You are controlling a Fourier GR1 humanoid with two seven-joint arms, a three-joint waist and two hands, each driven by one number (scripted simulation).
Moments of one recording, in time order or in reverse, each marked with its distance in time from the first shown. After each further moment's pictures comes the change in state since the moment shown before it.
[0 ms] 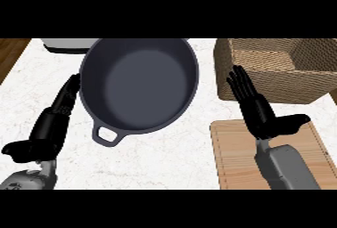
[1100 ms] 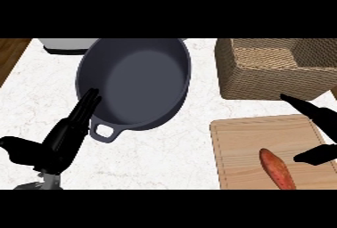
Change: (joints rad) left arm 0.075 -0.047 -0.039 -0.097 0.214 -0.152 0.217; right arm 0.097 -0.653 0.125 0.035 0.562 0.169 -0.020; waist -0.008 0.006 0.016
